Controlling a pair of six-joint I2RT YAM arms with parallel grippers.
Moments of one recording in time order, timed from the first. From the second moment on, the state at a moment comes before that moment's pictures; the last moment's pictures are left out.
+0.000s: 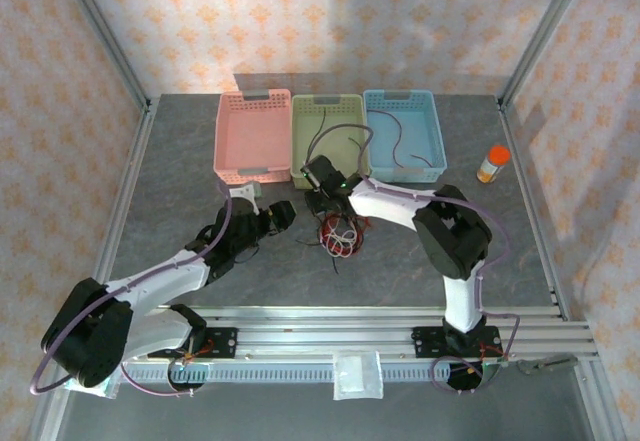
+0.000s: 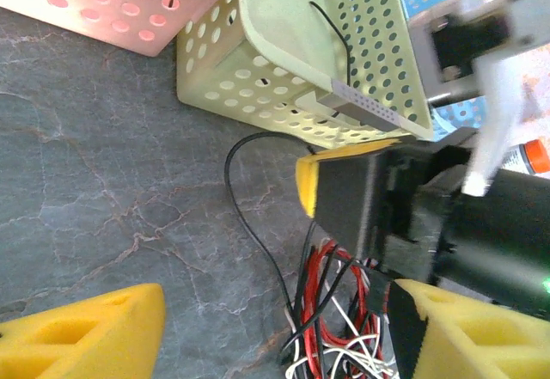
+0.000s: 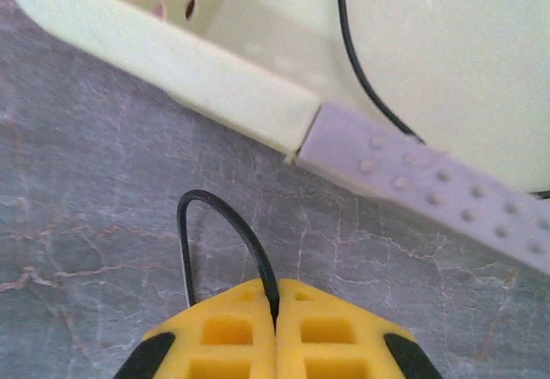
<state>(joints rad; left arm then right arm) -0.51 1.15 0.43 0.22 0.03 -0.85 0.78 1.93 1.33 -0.36 0.20 0.25</state>
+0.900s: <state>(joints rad) -0.63 1.46 0.60 0.32 0.00 -0.80 0.78 1.53 1.23 -0.36 0.12 0.34</state>
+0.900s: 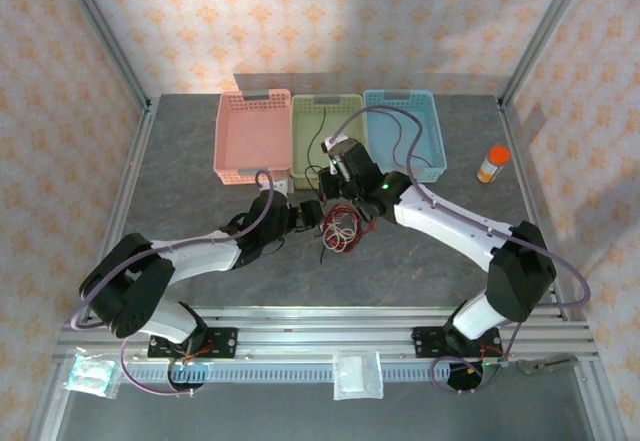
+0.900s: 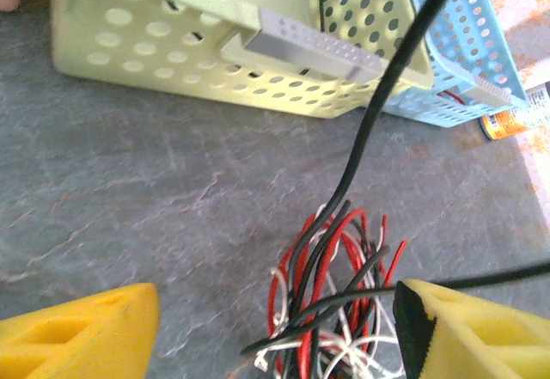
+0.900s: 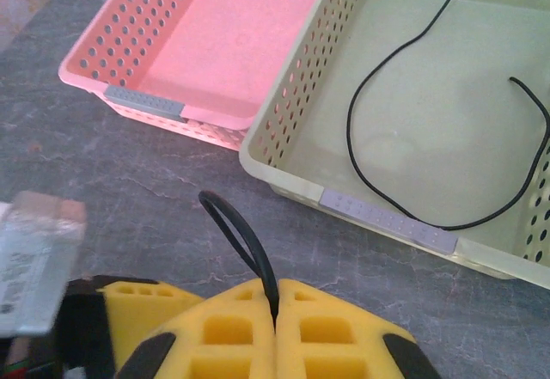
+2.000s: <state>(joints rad) -0.68 1.68 0.66 0.41 0.00 -0.81 0.78 1.27 1.48 -0.46 0.17 0.37</state>
